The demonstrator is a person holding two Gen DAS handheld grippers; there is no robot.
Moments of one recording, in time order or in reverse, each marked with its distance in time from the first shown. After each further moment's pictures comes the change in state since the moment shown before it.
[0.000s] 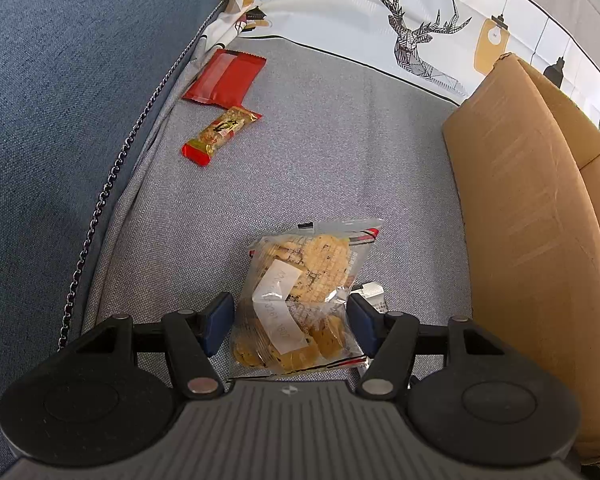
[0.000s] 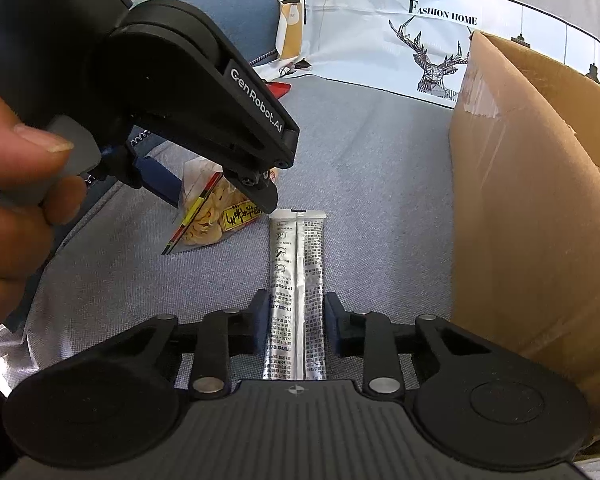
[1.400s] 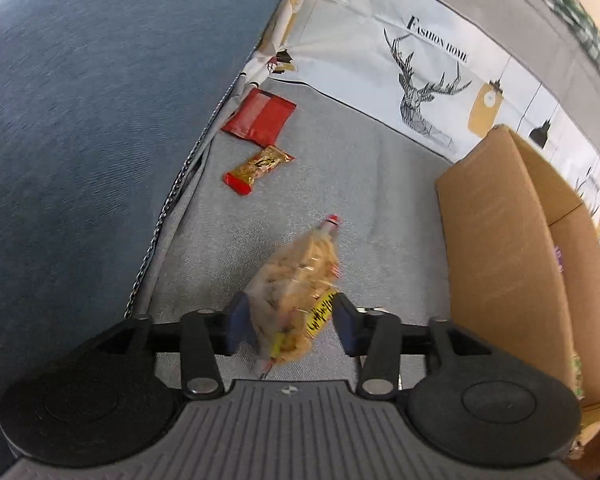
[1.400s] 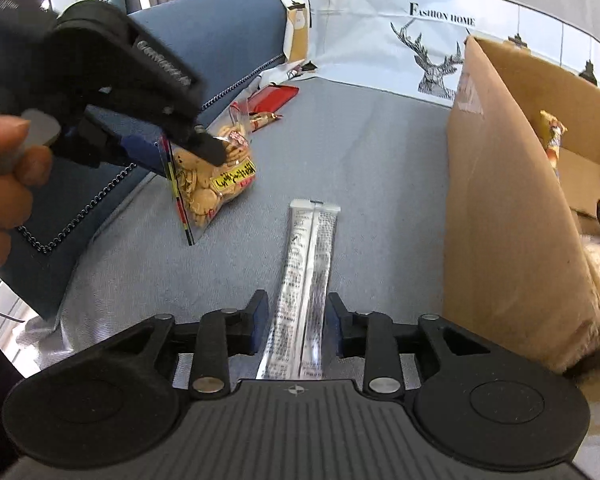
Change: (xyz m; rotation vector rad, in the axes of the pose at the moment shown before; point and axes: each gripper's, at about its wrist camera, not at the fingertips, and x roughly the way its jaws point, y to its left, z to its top) left arm -0.040 0.035 -0.006 -0.100 -0.097 -0.069; right arm -0.026 0.002 -0.006 -0.002 0.006 0.028
